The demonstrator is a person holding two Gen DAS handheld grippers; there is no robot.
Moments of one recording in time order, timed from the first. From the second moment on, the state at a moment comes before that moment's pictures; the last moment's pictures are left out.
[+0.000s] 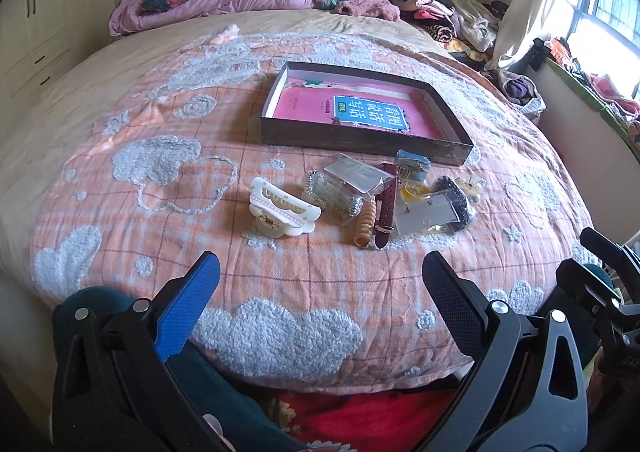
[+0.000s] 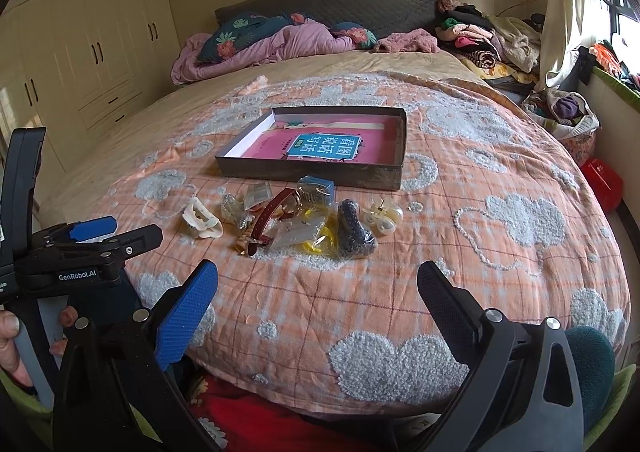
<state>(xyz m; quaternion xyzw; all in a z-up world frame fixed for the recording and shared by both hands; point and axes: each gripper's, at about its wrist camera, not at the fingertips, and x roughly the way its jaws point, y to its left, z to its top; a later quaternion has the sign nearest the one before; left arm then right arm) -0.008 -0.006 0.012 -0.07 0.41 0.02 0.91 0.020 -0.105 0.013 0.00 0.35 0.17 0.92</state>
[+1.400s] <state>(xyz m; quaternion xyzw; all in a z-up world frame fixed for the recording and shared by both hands) 0.019 0.015 0.006 -0.08 0.42 0.03 0.90 0.052 -0.106 0.009 0.00 0.36 0.19 0.92</state>
